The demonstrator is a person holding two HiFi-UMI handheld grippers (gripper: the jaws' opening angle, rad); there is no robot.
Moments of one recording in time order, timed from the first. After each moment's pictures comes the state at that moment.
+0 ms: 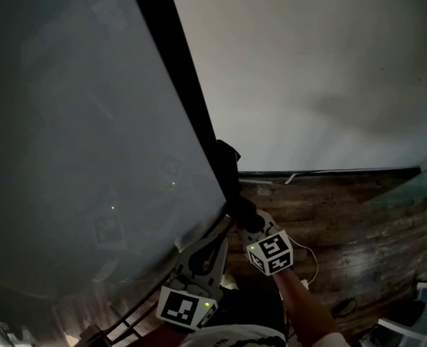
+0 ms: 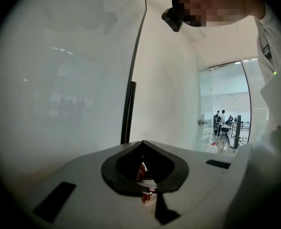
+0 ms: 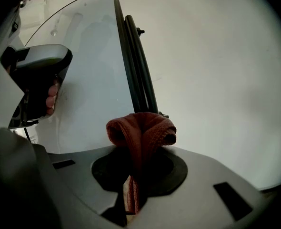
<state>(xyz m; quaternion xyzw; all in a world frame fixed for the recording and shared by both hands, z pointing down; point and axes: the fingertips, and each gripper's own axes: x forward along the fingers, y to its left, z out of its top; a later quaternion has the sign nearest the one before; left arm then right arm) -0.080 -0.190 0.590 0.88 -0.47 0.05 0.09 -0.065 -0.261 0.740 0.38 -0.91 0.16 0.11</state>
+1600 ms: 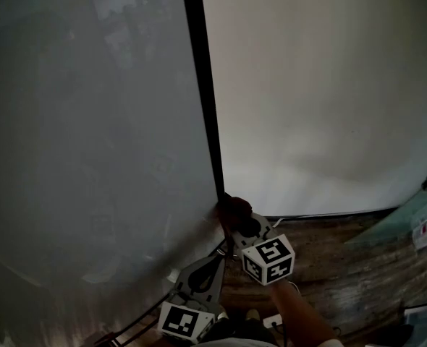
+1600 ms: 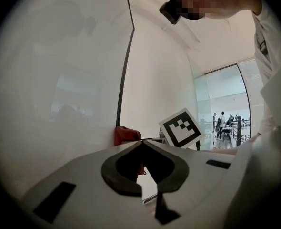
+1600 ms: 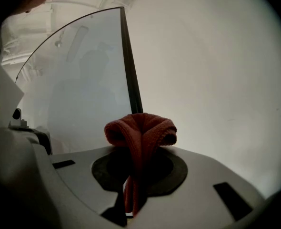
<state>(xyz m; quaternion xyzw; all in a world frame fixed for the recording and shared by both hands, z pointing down) -0.075 -0.155 0.420 0.87 -0.48 0.01 0.05 -0.069 -0.269 0.464 0.39 -0.91 0.12 0.05</state>
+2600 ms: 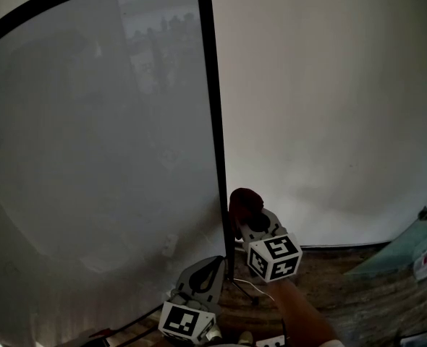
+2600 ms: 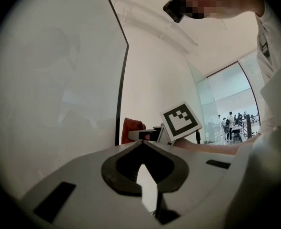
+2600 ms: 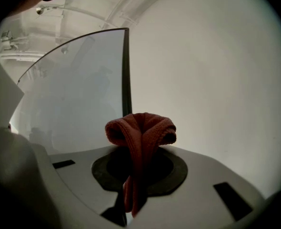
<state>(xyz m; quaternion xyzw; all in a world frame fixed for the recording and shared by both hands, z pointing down) -0.064 -0.141 0.350 0.85 -0.52 -0.02 -0.01 -0.043 -0.276 0.353 0.41 -0.91 0.06 -0.01</state>
